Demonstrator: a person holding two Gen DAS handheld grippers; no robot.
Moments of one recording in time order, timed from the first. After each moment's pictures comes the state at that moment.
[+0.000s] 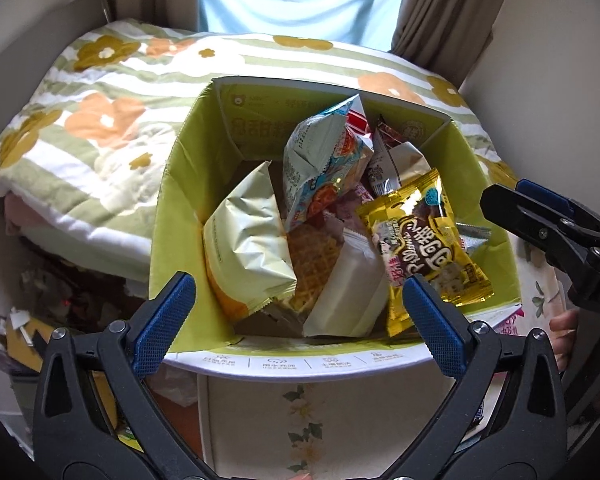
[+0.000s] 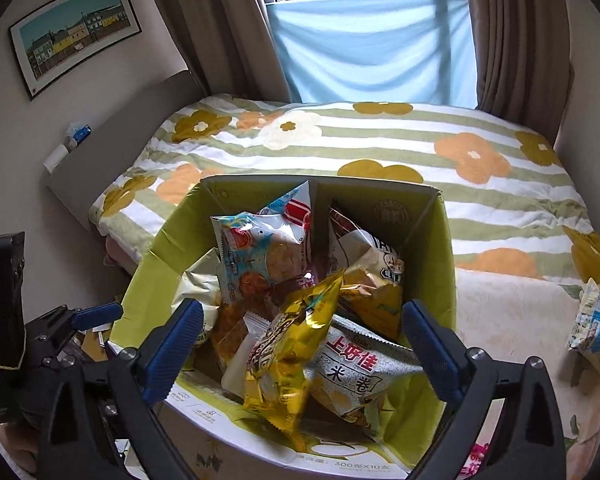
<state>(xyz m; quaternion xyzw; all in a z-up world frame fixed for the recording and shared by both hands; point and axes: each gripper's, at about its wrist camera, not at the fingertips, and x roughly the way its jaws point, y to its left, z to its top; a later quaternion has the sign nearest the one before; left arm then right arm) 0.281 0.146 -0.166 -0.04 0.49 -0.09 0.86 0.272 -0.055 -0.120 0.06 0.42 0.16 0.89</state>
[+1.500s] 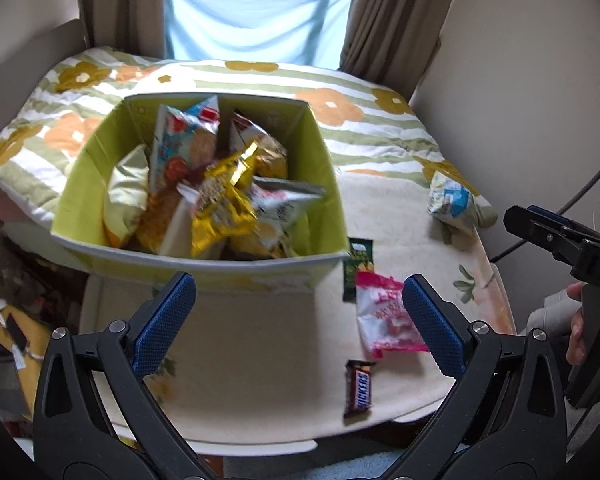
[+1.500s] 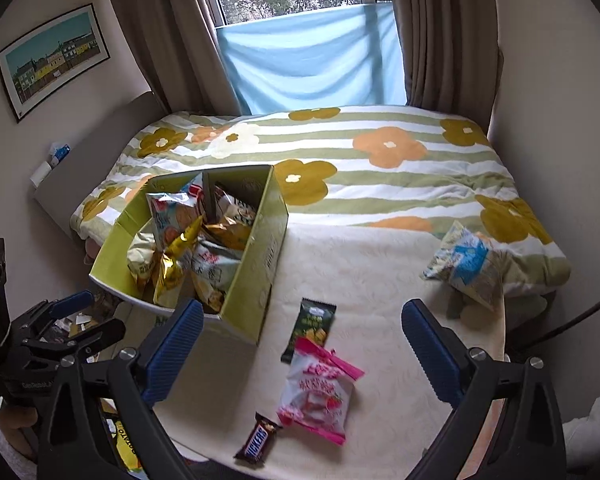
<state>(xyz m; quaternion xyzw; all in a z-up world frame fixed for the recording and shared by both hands) 0.154 -0.003 -0.129 -0.05 0.45 -0.12 0.89 0.149 -0.246 -0.092 0.07 0.42 0.10 0.90</state>
